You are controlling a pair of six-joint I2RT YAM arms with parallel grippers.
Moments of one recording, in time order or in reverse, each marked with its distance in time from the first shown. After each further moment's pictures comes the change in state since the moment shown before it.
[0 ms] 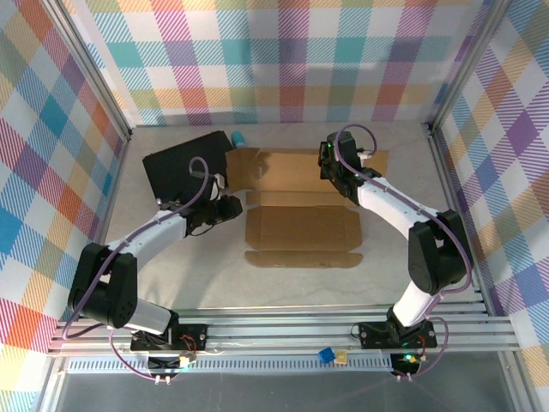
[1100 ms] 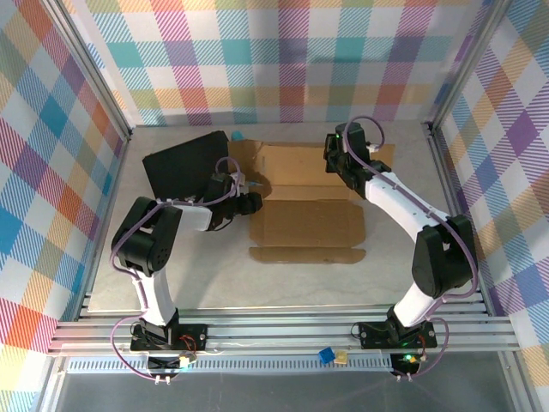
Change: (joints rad) left arm -0.035 0.433 0.059 0.505 0.048 0.098; right arm -0.046 -0.031 0.074 -0.100 -0.054 0.003
